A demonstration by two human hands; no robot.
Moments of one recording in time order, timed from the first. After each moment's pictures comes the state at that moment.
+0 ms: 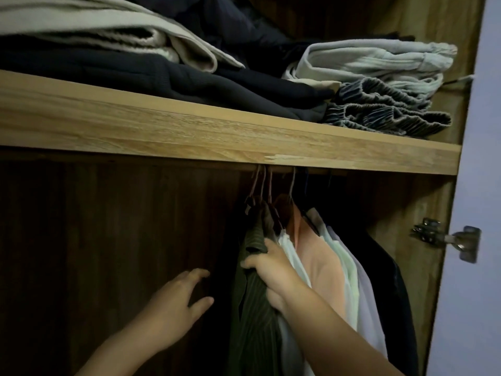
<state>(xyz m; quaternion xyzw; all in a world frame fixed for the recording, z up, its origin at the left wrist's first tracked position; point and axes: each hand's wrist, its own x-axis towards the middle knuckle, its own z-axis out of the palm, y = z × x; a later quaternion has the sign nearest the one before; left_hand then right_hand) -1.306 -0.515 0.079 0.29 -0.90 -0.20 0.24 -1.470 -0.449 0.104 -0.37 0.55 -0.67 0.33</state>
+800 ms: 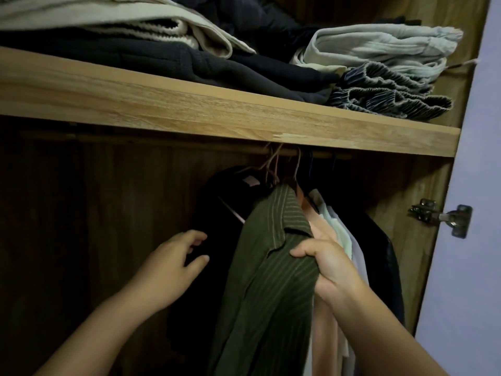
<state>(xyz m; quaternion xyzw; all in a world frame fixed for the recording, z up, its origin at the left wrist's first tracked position) -1.274 -0.493 0.087 0.29 -0.87 -0.18 0.37 -1.460 -0.358 0.111 -0.39 0.35 -0.74 0.42</state>
